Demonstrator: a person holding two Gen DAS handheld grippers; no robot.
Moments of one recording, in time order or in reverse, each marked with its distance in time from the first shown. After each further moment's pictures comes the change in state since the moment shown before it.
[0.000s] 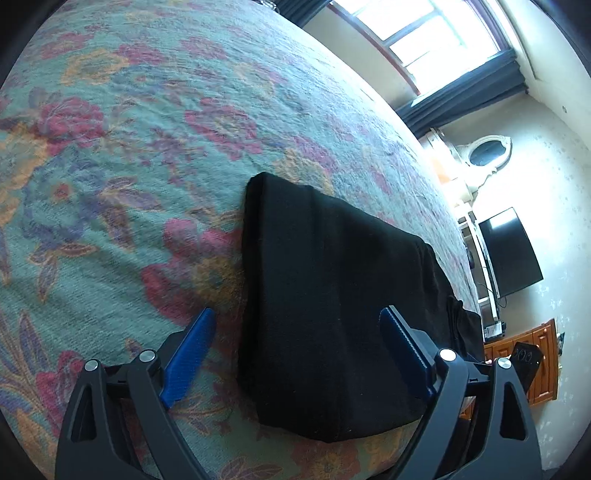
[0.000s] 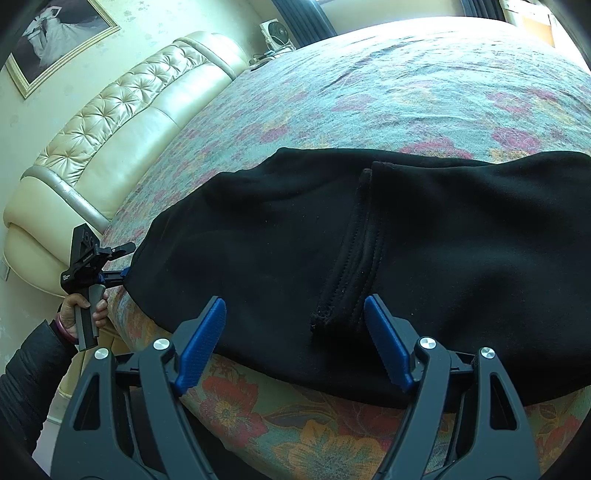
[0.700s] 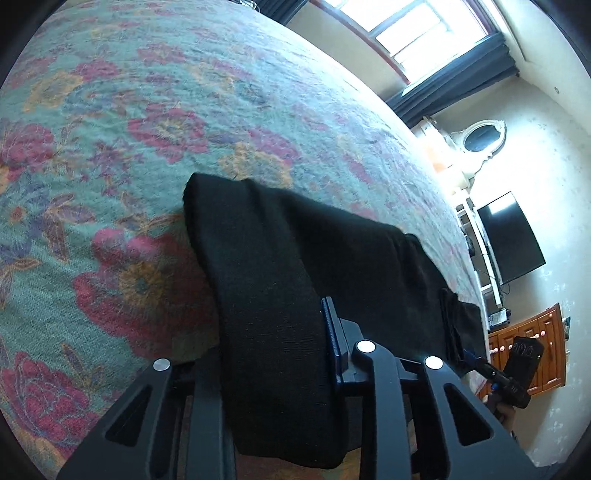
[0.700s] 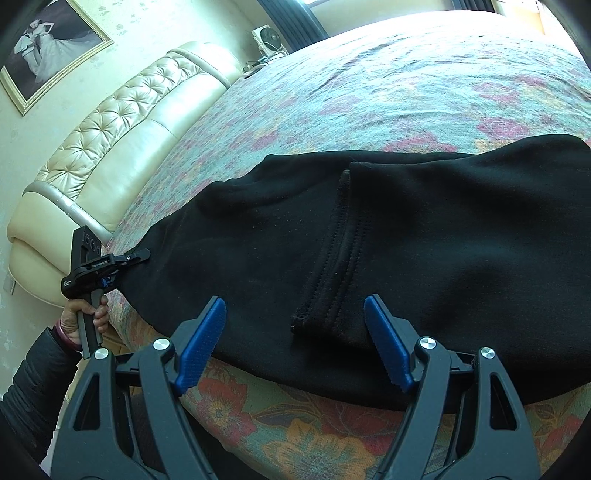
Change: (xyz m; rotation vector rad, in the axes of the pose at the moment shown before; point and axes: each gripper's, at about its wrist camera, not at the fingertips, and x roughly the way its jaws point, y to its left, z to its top) left arm 0.011 -0.039 0.003 0.051 -0.005 0.011; right arm -0.010 -0.022 -0.002 0.049 -0.028 0.007
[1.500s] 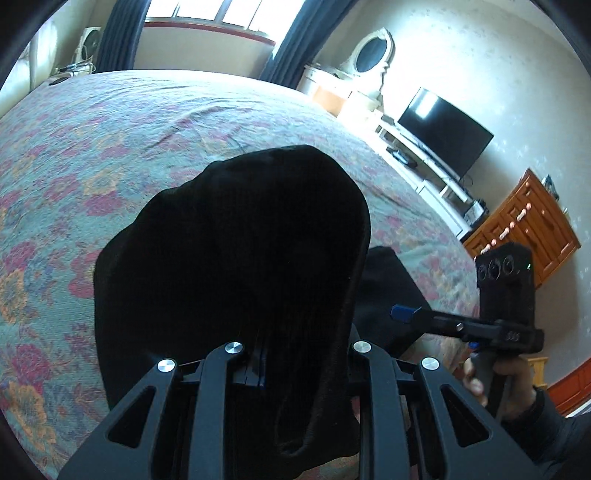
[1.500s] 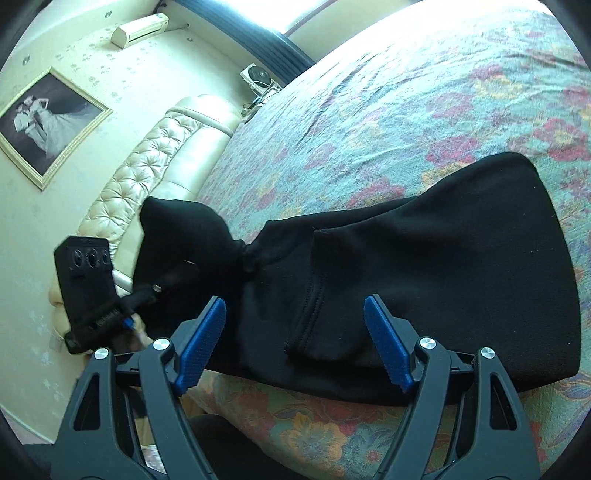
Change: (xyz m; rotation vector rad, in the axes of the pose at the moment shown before) left arm 0.114 -0.291 -0.067 0.548 0.098 -0.058; right arm -0.068 -0.060 0.027 0.238 -0.098 0.217
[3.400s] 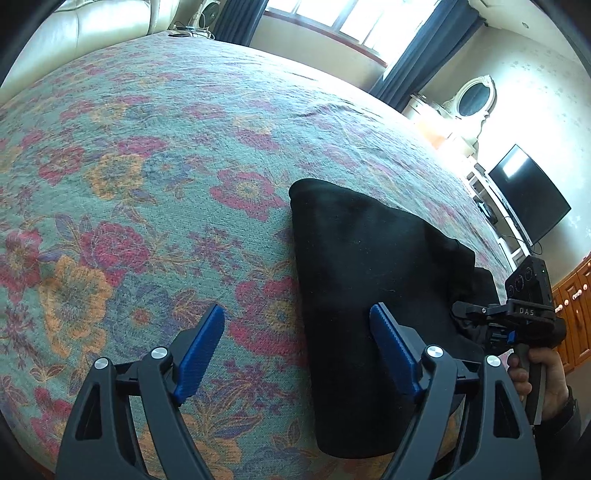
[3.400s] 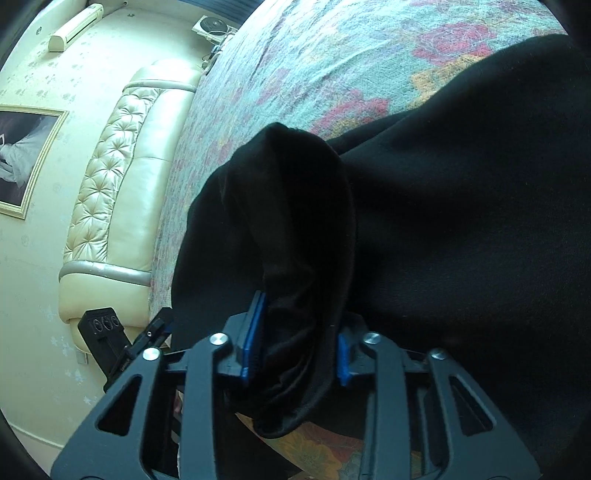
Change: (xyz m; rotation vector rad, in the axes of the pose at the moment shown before) left arm -0.038 0.100 -0.075 -0.349 -0.100 0.252; right arm 0.091 -0.033 0.012 0.160 0.279 -0.051
